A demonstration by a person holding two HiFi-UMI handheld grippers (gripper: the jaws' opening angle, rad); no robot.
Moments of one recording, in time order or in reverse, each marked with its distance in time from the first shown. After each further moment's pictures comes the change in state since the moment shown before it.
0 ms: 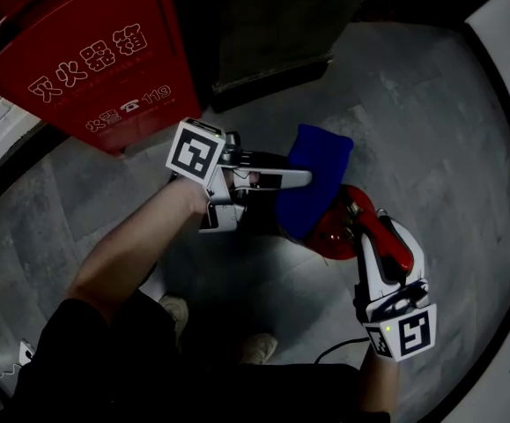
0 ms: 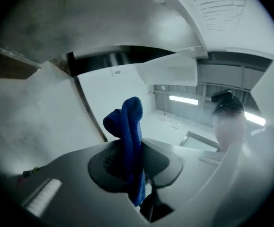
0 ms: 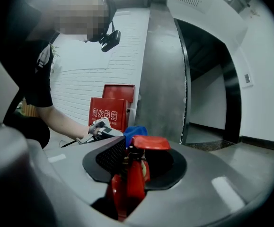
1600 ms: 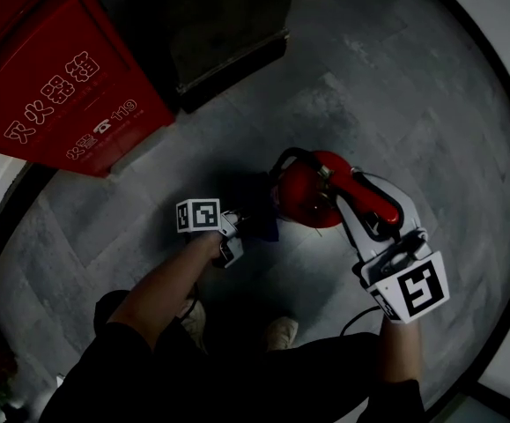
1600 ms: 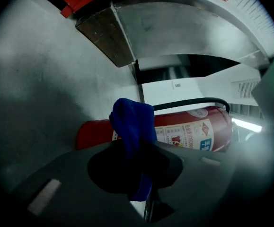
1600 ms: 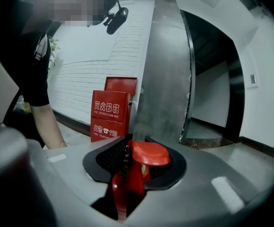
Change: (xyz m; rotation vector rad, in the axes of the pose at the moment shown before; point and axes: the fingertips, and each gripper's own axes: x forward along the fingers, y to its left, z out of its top) left arm -0.085 0.189 -0.180 -0.386 -0.193 0.631; right arm 0.005 0.004 0.001 -0.050 0.108 0.027
